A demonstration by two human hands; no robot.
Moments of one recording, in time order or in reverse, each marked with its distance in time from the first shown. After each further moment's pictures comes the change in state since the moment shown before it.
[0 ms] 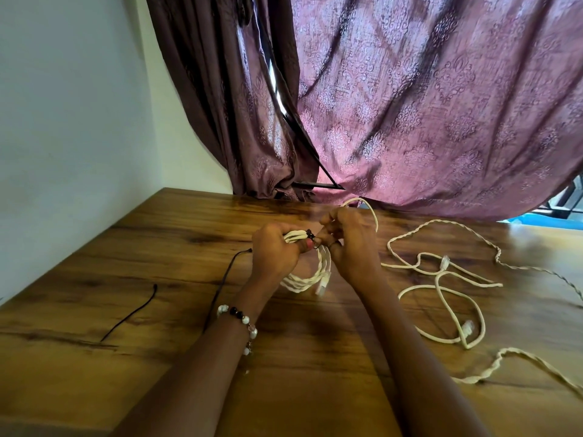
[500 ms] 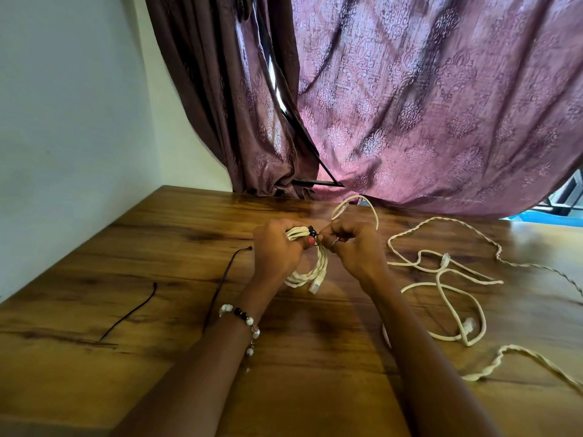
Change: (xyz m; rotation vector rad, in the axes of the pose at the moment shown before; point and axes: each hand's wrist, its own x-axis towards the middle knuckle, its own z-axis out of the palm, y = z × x) left_hand -0.001 0.003 -0.001 0.099 0.031 0.071; right_hand -0.003 0.002 -0.007 0.215 -0.098 0.384
